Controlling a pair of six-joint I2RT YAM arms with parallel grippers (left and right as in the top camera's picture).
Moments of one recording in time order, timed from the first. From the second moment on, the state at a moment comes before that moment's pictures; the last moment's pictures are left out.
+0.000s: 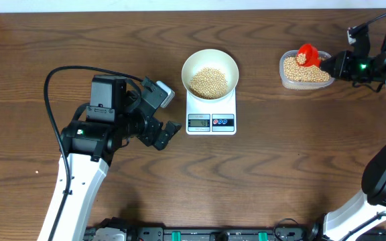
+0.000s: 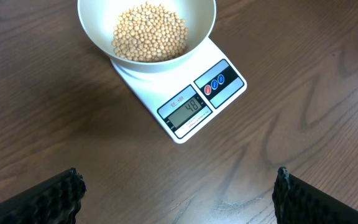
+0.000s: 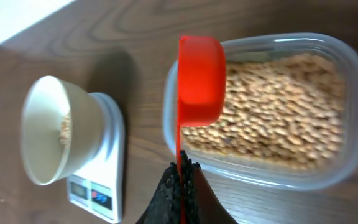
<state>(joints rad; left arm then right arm) -0.16 1.18 1.09 -0.86 0.46 0.41 -0.32 1.88 1.55 -0.80 -0.71 -0.07</state>
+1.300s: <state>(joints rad) -0.16 1.18 1.09 -0.86 0.45 0.41 0.12 1.88 1.55 -0.55 -0.91 -0.01</state>
